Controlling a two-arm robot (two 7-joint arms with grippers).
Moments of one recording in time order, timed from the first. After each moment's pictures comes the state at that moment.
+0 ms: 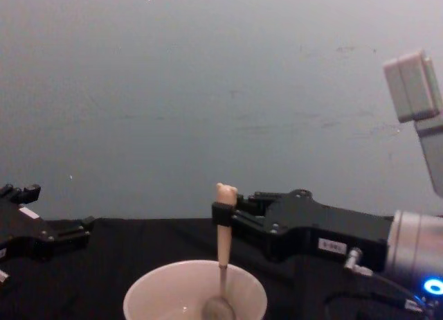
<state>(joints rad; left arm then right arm) -0.20 0.60 0.45 -1.41 -0.25 -0.12 0.03 0.43 0.34 -0.58 -1.23 0.44 -0.18 0.70</state>
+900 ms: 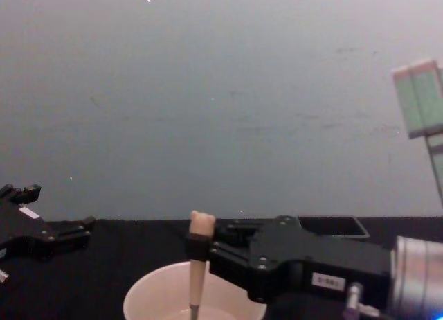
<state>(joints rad) -0.20 0.60 0.45 -1.41 -0.25 -0.12 0.03 0.35 0.39 -0.61 -1.35 0.49 -0.13 0.75</state>
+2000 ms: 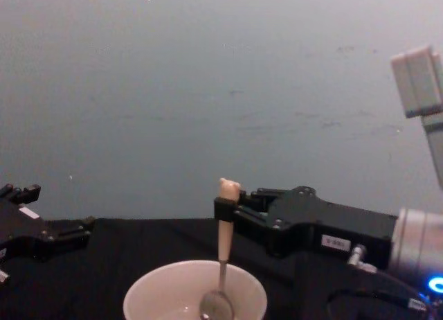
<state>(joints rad) -0.20 0.60 0.45 -1.41 -0.25 -0.12 0.03 0.41 0.35 -0.57 -1.26 0.45 -0.17 0.69</state>
